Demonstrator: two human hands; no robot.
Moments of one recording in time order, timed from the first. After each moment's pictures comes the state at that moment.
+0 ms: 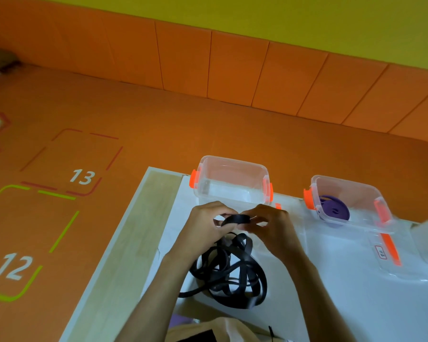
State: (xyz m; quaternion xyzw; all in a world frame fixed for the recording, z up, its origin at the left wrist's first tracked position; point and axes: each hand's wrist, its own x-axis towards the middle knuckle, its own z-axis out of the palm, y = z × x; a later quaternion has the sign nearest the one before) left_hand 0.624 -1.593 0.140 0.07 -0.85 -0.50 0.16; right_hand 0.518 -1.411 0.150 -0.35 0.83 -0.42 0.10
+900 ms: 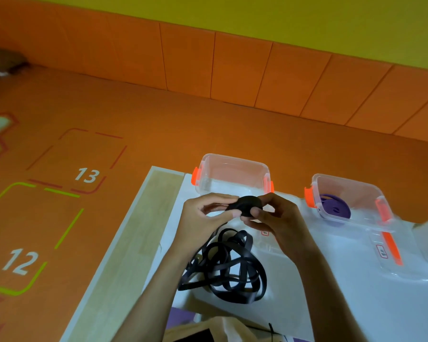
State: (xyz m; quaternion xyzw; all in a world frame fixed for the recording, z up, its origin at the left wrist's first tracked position) left_hand 0.641 -1.581 0.169 0.11 -0.68 -0.69 0.22; right_hand 0.529 -1.398 0.184 -0.20 0.63 -0.69 0.30
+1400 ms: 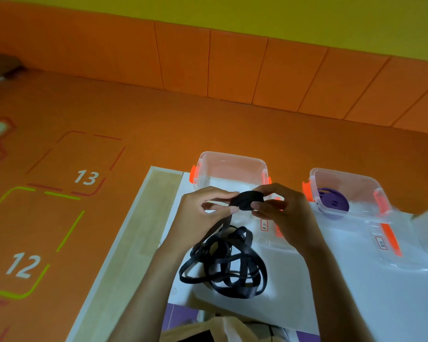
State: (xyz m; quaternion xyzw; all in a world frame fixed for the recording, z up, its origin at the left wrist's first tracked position) left_hand 0.647 -1.585 0.192 0.10 -0.74 -0.65 0.17; right_hand 0.532 -1.393 0.208 -0.24 0.72 -0.62 0.19
